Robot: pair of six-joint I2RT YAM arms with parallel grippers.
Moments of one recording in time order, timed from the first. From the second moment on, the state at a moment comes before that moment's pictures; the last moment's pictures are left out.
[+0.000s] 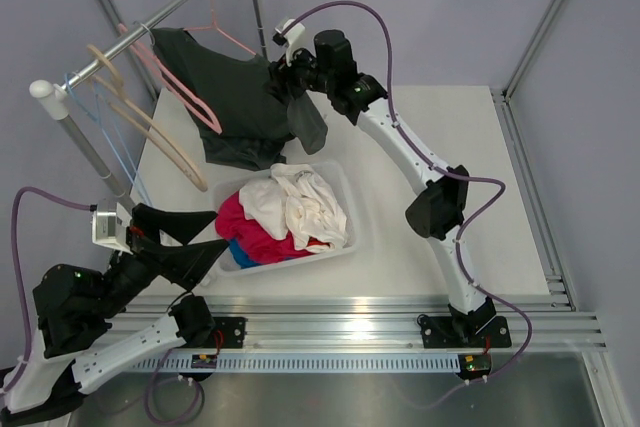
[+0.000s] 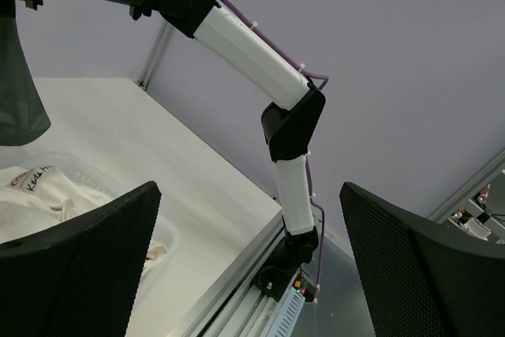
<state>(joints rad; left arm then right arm) -1.04 0.14 0.87 -0.42 -0.13 -0.52 0.64 2.29 2.50 -0.39 -0.39 -0.14</state>
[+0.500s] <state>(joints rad) -1.04 0.13 0.86 -0.44 -0.16 -0.52 0.64 2.35 2.48 -0.29 -0.40 -0.13</state>
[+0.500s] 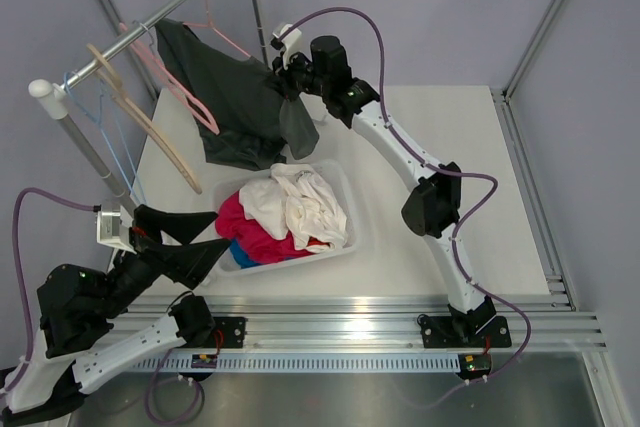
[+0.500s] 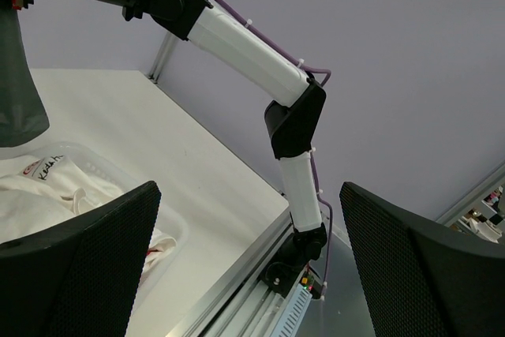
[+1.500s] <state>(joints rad) -1.04 0.12 0.84 -0.47 -0.20 -0.47 0.63 2.13 2.29 -0.22 -0.28 -0.09</state>
